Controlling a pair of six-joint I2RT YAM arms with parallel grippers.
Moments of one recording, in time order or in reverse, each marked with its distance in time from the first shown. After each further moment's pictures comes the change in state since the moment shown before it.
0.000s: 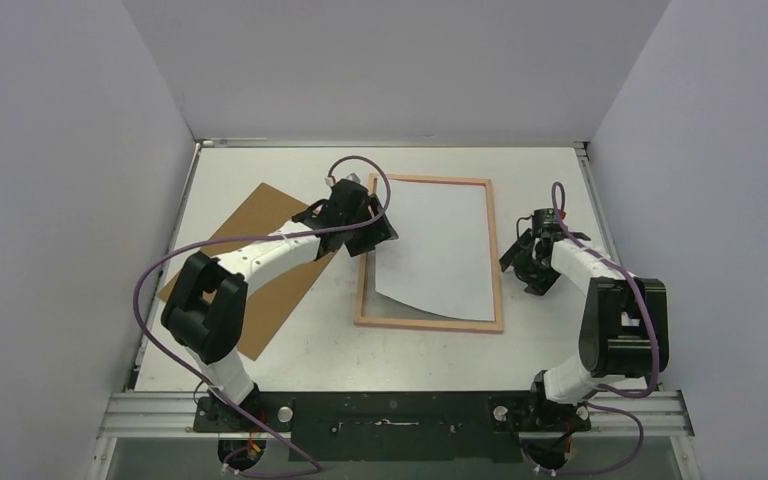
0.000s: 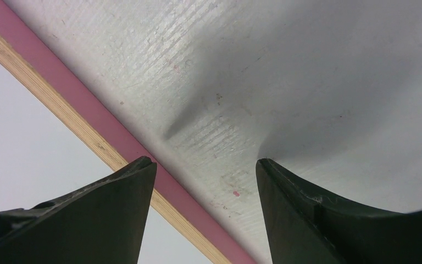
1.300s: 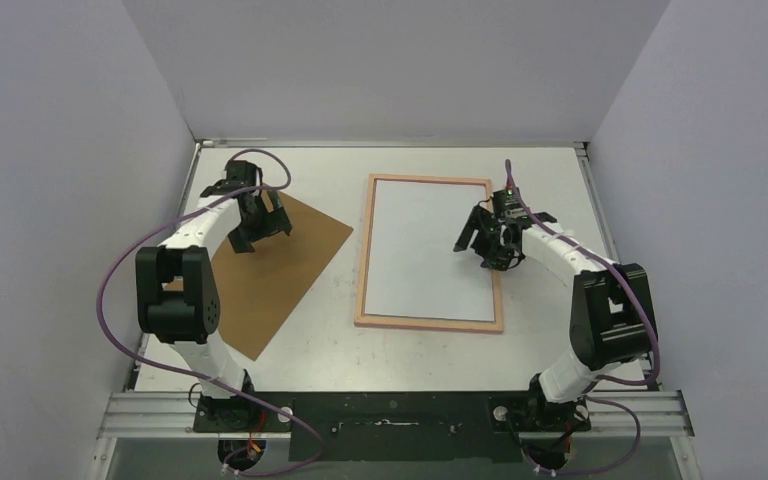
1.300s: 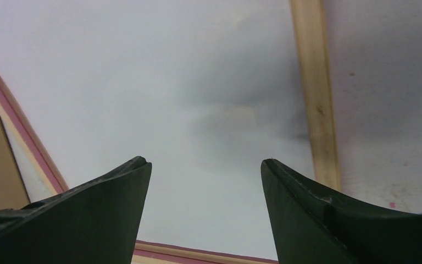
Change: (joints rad) left arm 0.554 0.012 0.080 -0.411 -0.093 0.476; right arm 0.228 0.057 0.154 0.031 -0.165 -0.062
